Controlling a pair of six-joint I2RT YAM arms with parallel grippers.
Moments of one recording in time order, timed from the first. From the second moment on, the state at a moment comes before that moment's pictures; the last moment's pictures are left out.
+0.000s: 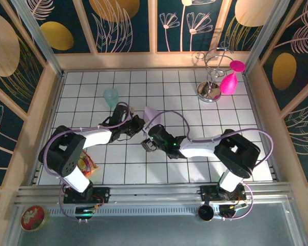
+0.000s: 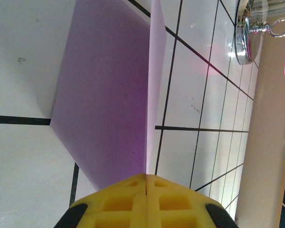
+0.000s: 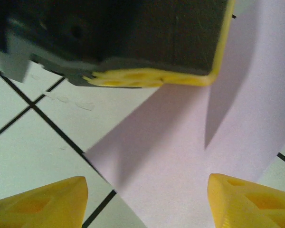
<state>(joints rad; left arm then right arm) -0.52 1.65 0.74 0.22 0.39 -1.08 1.03 1.66 0.78 0.14 0.22 0.15</state>
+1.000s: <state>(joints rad) -0.52 1.65 0.75 0.19 0.38 -1.08 1.03 1.63 0.74 0.23 0.24 0.11</state>
